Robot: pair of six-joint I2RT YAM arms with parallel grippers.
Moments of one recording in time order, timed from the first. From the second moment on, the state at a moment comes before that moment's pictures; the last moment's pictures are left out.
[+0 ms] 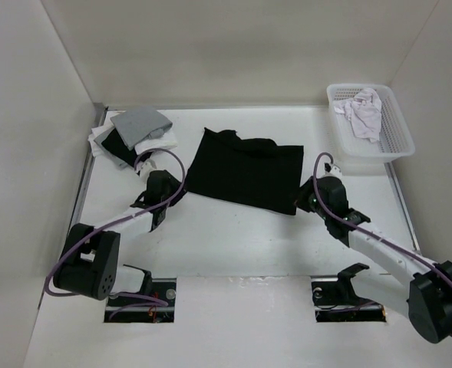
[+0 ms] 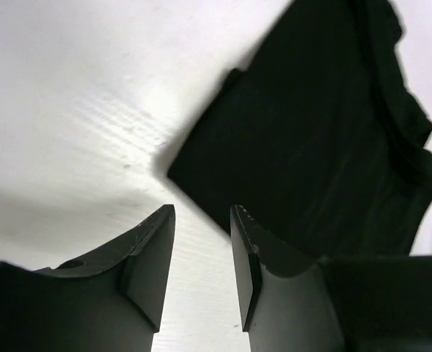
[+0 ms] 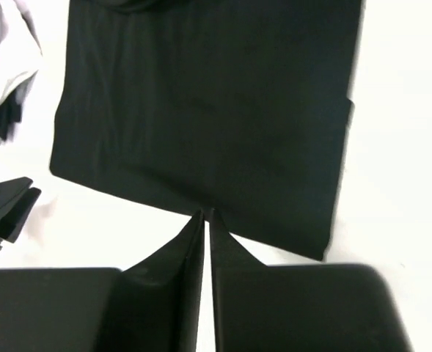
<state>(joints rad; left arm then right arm) -0.28 1.33 0.48 0.24 -0.16 -0.93 0.42 1.03 0.48 0.05 0.07 0.81</state>
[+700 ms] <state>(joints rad) -0.23 1.57 0.53 0.39 -0.10 -0.97 0.38 1.02 0.29 0.09 0.13 0.92</state>
